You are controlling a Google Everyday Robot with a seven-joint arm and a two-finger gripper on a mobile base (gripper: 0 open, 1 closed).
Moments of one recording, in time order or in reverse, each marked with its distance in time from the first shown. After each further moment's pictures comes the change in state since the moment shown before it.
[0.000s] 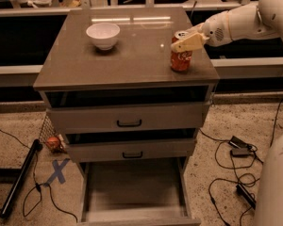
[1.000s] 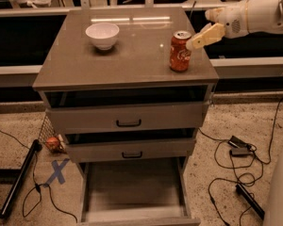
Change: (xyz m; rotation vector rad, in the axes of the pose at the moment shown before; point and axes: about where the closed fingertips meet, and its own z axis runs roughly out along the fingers) arm -0.019 -0.010 -0.039 0.059 -0.061 -0.071
